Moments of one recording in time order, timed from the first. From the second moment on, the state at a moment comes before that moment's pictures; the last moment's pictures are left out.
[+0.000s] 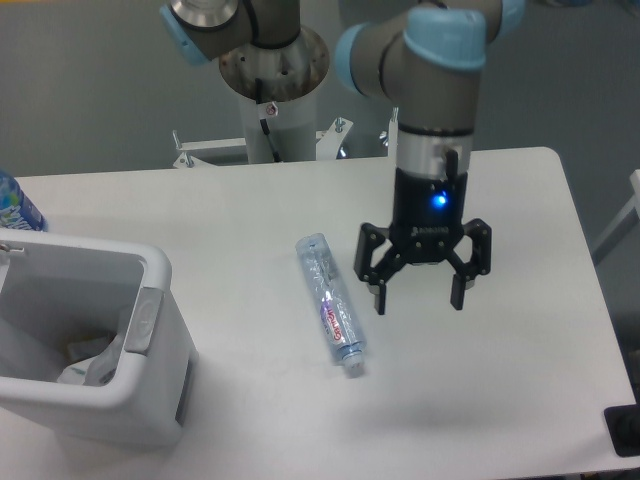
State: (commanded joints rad) arm 2.60 -1.85 -1.69 -0.71 1.33 0.43
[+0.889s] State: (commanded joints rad) arm 2.46 -2.06 -1.53 -1.10 1.47 0.39
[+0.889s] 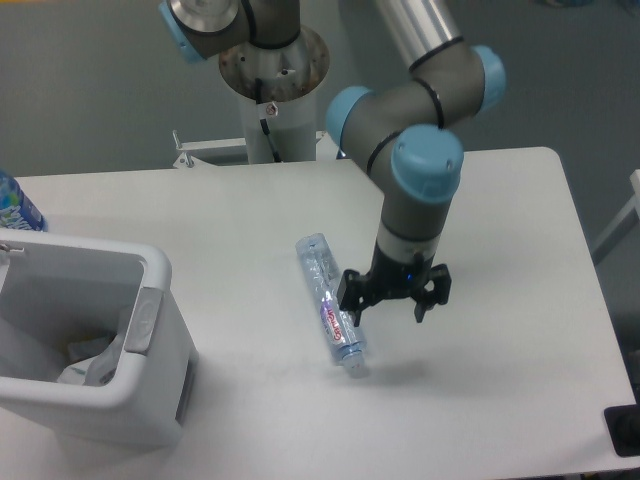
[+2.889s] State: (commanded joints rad) arm 2.39 -2.21 -1.41 -1.15 1.58 0.23
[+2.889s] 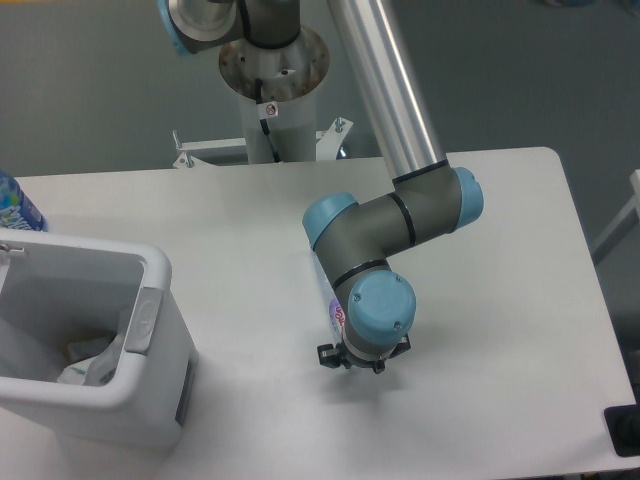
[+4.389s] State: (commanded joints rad) arm 2.49 -2.03 -1.15 -0.92 1.08 0.20
